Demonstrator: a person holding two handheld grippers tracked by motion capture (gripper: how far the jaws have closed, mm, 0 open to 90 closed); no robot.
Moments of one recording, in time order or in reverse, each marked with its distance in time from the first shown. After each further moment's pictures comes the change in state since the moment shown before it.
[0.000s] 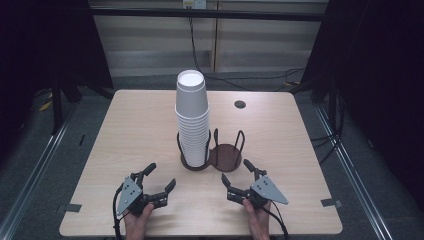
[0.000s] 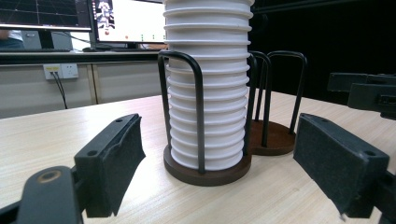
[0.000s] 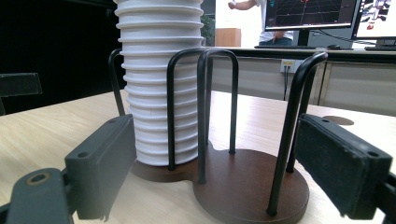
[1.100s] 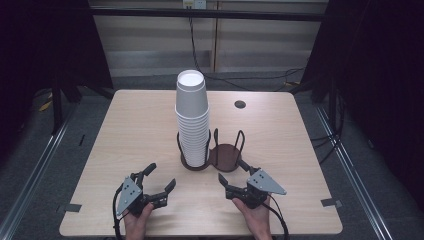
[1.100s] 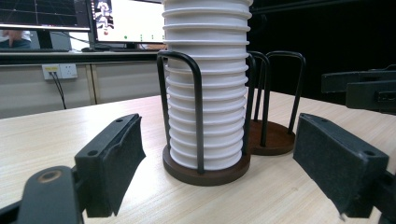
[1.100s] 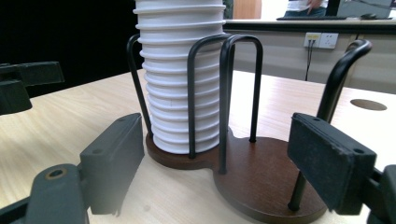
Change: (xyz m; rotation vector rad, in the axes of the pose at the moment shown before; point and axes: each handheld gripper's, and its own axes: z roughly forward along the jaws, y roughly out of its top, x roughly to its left) left arm 0.000 0.000 0.000 -0.002 -0.007 0.000; right arm 0.002 0.018 0.006 0.130 0.081 0.027
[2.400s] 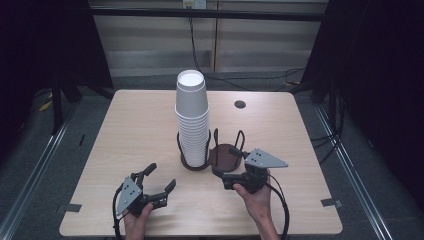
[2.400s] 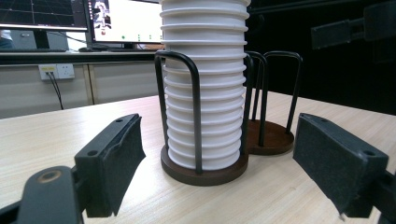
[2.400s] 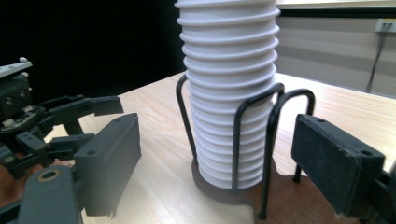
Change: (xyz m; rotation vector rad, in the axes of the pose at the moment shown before) left arm 0.000 0.000 0.000 -0.001 -0.010 -0.002; right arm -0.005 0.069 0.013 0.090 0.229 0.016
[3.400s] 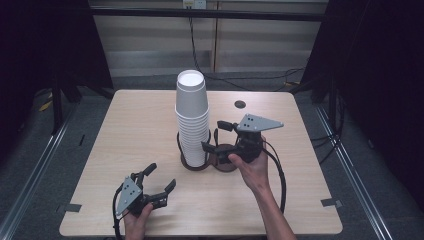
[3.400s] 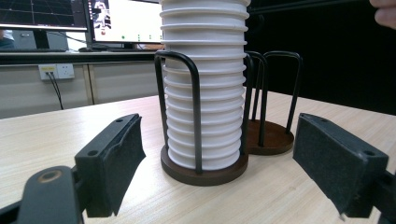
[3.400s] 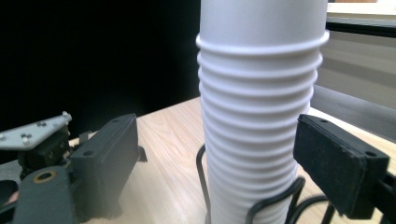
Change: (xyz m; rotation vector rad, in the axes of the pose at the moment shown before) left arm 0.000 0.000 0.000 0.000 0.001 0.005; right arm -0.012 0.086 0.024 0.033 0.151 -0.050
